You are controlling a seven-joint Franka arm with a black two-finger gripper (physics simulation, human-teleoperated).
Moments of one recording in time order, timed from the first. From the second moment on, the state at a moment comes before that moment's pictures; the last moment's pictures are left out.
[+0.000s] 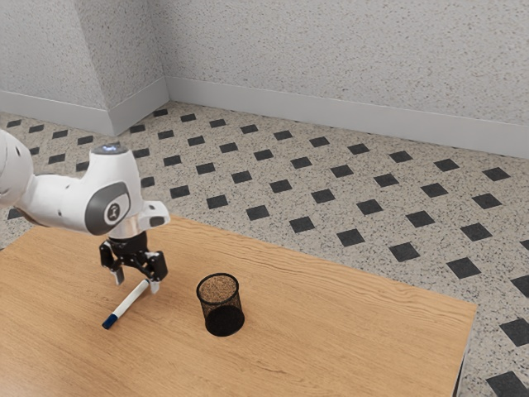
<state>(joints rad) -0.11 0.16 0.27 -2.30 -0.01 2.34 0.01</state>
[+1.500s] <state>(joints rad) -0.08 0.25 0.27 -2.28 -0.03 2.47 0.03</state>
